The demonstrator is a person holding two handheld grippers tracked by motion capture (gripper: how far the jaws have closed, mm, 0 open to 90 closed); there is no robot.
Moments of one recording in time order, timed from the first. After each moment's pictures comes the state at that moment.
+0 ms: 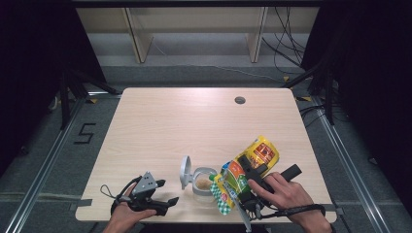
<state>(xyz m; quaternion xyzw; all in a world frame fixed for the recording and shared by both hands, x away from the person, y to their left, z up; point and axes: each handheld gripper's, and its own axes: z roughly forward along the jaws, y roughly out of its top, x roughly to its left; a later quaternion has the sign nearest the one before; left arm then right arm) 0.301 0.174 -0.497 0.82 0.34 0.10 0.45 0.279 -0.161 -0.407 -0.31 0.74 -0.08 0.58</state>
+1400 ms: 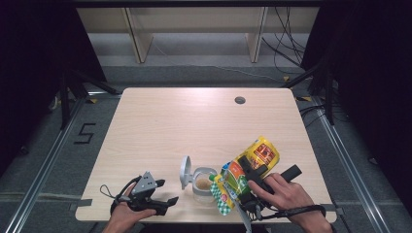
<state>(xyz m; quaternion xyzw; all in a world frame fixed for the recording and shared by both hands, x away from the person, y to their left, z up) 0.301 0.175 -0.496 0.82 0.34 0.10 0.45 0.278 -0.160 -0.406 -0.33 0.74 -0.09 0.58</state>
